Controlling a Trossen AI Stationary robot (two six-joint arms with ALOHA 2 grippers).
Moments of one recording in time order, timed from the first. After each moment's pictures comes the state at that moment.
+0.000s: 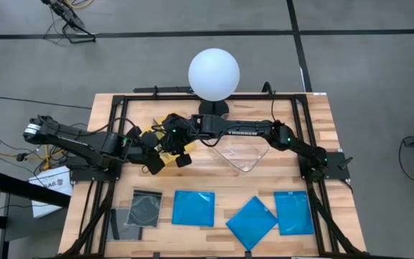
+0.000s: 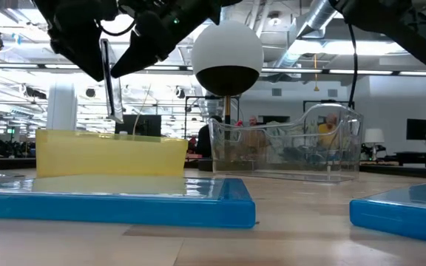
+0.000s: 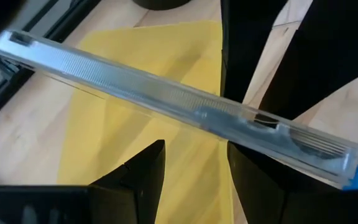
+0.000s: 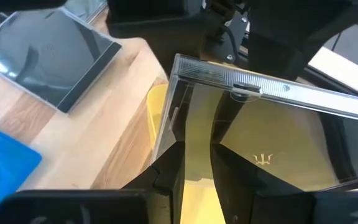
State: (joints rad) left arm -0.19 1.10 0.92 -0.91 -0.58 -0.68; right arm -0.04 2.40 2.35 -0.69 -0.22 -0.55
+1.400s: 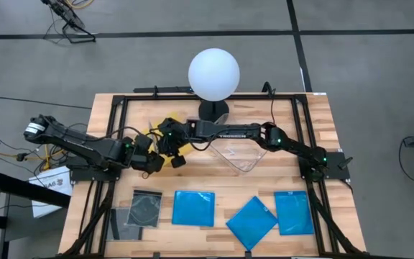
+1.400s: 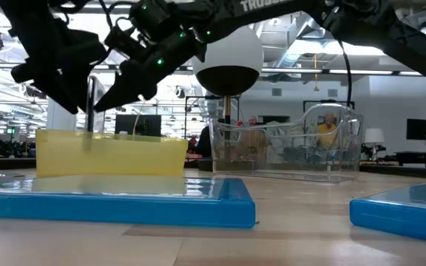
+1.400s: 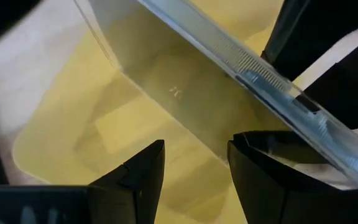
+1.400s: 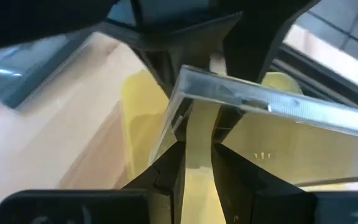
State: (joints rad) left arm -0.22 1.10 0.73 -0.90 -0.61 -1.18; right arm -0.06 2.53 2.33 -0.50 -0.26 -0.57
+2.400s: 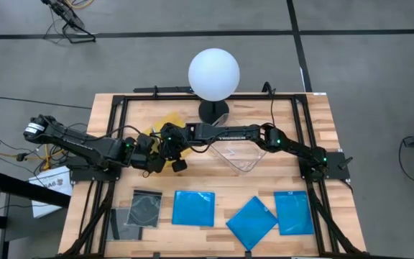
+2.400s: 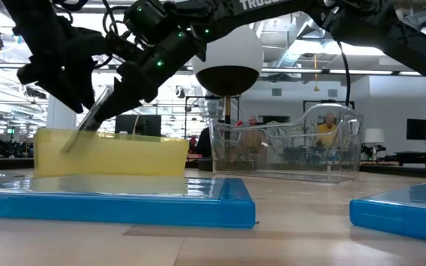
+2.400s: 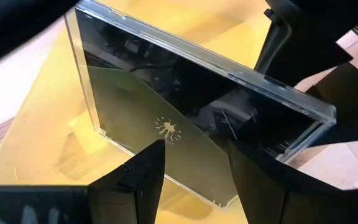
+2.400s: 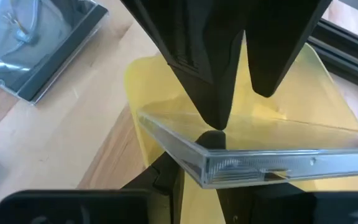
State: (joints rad) left arm -0.22 1.10 0.73 -0.87 -0.53 -1.15; right arm -0.06 2.54 2.34 -0.58 -0.18 -0.52
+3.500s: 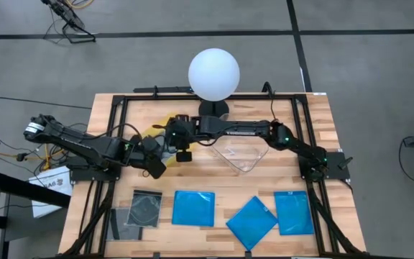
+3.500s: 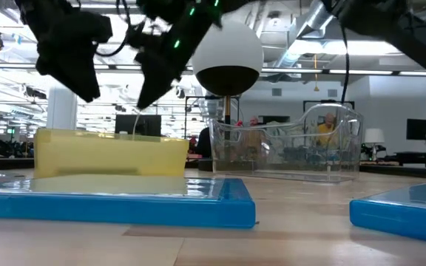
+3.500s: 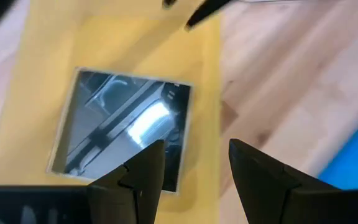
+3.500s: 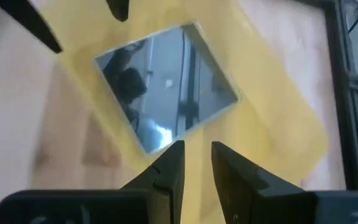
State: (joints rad) left arm -0.24 1.10 0.80 -0.85 -0.45 -0.89; right arm -0.06 2.41 2.35 -0.87 0.13 -0.31
